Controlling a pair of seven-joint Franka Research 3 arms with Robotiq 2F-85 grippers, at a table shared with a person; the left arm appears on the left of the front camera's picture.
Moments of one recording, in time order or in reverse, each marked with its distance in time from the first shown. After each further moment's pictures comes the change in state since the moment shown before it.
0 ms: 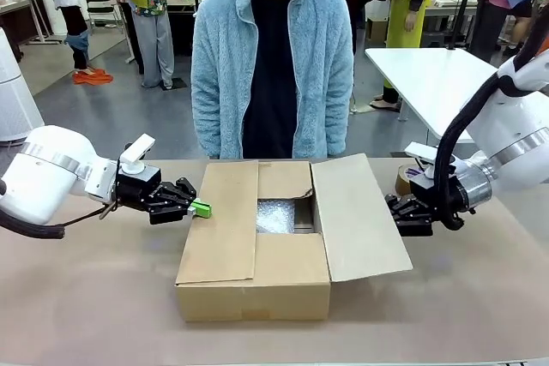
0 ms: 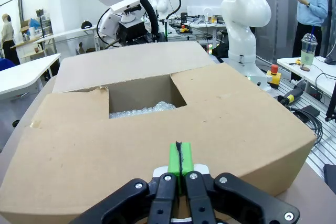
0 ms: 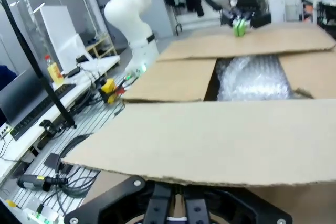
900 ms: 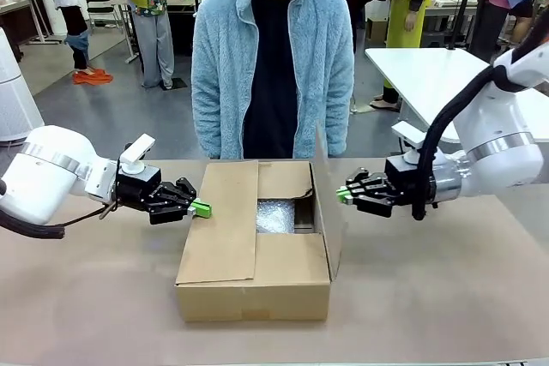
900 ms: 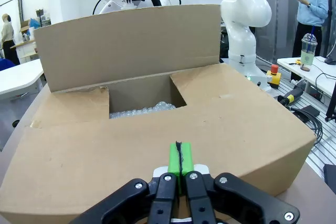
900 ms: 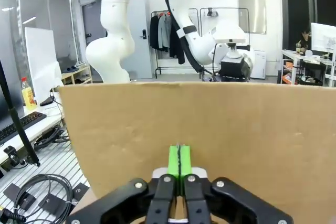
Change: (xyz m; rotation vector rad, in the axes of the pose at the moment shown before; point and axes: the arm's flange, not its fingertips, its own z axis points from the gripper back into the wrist) left arm 0.000 0.000 0.000 0.000 0.000 0.000; right arm 0.043 -0.013 -0.061 -0.085 -0.192 0.174
